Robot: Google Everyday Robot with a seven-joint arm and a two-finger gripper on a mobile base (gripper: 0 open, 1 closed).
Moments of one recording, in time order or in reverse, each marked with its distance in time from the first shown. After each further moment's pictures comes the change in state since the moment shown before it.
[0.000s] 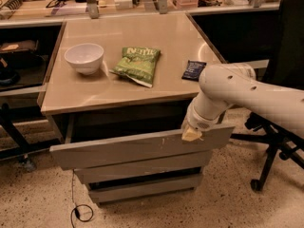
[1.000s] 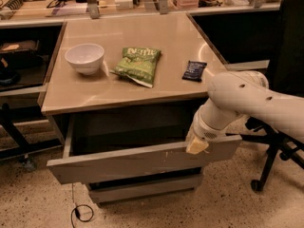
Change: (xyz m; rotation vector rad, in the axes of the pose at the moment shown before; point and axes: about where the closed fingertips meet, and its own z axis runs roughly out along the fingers) arm 0.013 0.034 -0.011 -0.010 -0.001 0.024
